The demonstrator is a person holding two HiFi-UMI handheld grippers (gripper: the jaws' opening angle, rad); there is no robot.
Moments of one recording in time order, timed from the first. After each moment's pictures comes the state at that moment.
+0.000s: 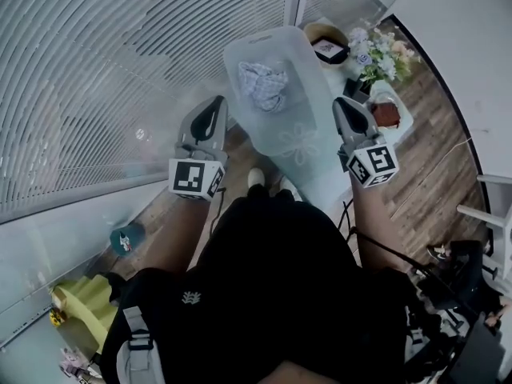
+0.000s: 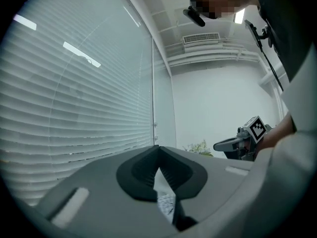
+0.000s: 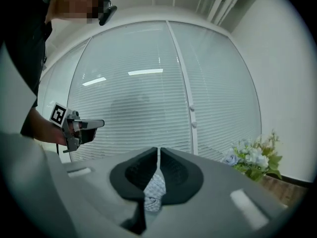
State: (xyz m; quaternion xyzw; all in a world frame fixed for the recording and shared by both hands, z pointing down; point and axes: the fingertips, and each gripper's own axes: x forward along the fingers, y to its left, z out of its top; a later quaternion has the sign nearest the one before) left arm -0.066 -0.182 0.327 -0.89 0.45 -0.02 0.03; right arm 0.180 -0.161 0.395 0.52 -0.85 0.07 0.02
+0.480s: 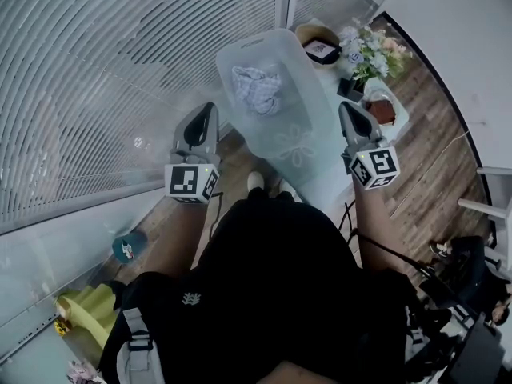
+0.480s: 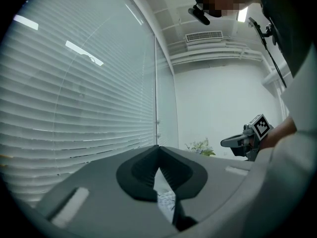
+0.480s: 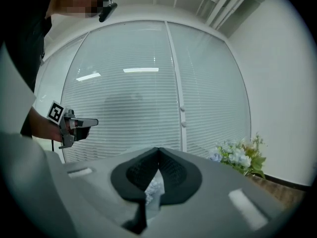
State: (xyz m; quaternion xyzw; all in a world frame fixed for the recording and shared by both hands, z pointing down) left arm -0.072 -0.187 0.345 -0.88 0.47 -0.02 0.01; right arm 0.215 -0.152 0.407 0.55 -0.83 0.06 0.04
